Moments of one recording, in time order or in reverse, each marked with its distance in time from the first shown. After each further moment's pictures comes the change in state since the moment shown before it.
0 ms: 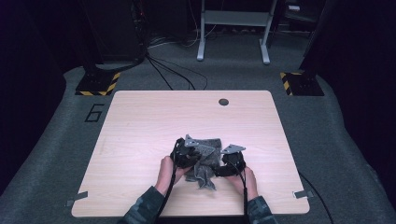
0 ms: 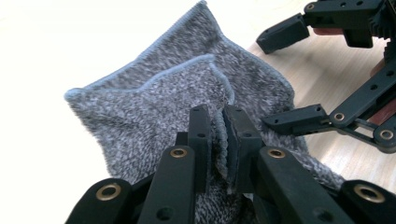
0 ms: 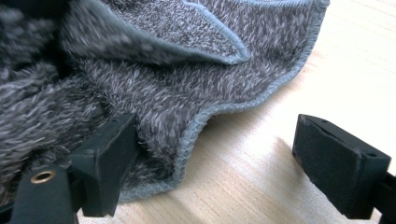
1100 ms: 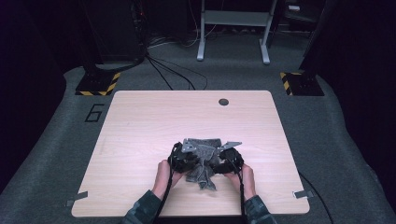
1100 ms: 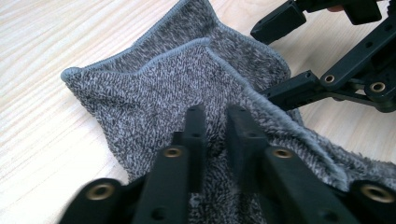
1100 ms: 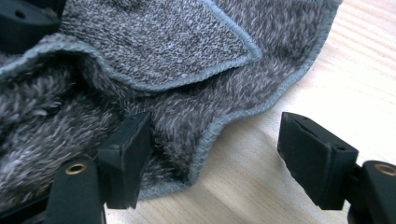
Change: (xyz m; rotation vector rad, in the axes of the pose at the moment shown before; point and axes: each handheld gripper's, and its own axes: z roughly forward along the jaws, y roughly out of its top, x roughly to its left) left arm -0.003 -0.014 0.000 0.004 -0.022 0.038; right arm 0.004 0.018 -0.003 0.111 0.007 0.031
